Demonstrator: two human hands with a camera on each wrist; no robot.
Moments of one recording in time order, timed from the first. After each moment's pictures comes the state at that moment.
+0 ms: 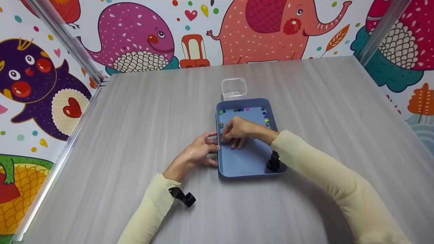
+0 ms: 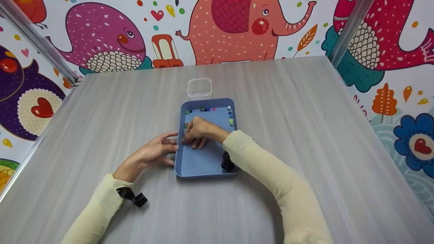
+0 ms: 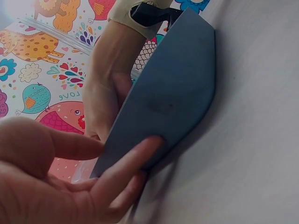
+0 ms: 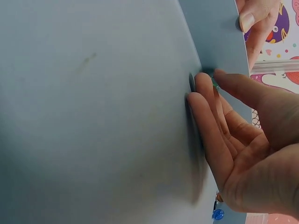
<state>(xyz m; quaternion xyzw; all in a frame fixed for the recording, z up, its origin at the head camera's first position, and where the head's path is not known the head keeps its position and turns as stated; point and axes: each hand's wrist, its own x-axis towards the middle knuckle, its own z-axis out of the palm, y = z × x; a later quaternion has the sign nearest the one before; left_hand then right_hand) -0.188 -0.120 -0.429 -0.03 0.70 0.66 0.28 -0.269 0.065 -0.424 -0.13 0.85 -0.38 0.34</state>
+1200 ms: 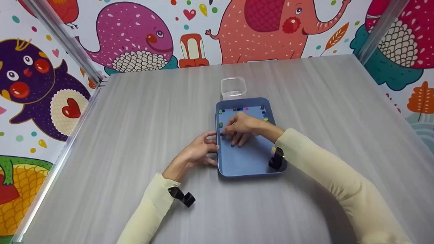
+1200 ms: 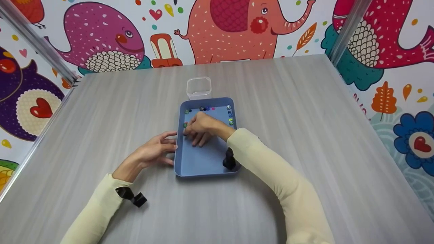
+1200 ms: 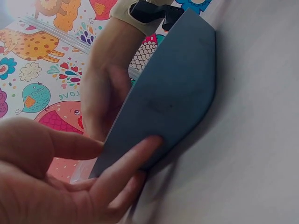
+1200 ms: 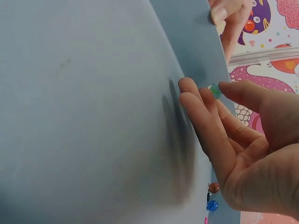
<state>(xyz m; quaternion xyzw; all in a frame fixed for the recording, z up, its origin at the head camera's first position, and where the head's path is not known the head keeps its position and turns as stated) -0.190 -0.119 -0.429 -0.03 0.69 0.66 0.27 -0.274 0.078 -0.414 -0.11 0.82 -0.43 0.36</state>
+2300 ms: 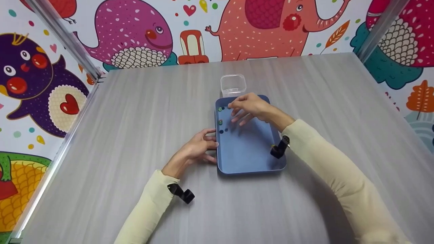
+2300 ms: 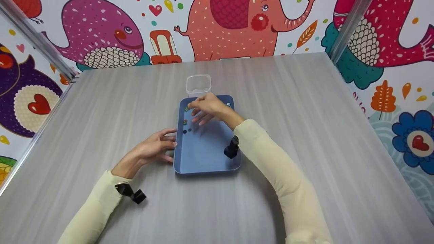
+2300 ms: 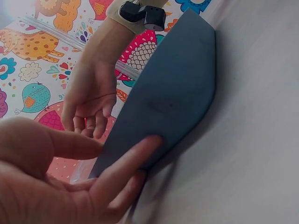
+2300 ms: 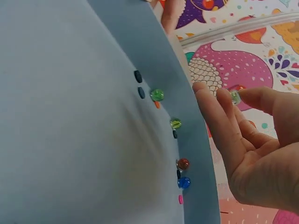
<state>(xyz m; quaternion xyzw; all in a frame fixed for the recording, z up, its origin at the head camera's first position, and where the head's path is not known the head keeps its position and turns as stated) -0.188 -0.120 -0.430 -0.04 0.70 0.66 0.28 -0.293 0.098 -0.394 -0.07 0.80 -0.54 0.26</state>
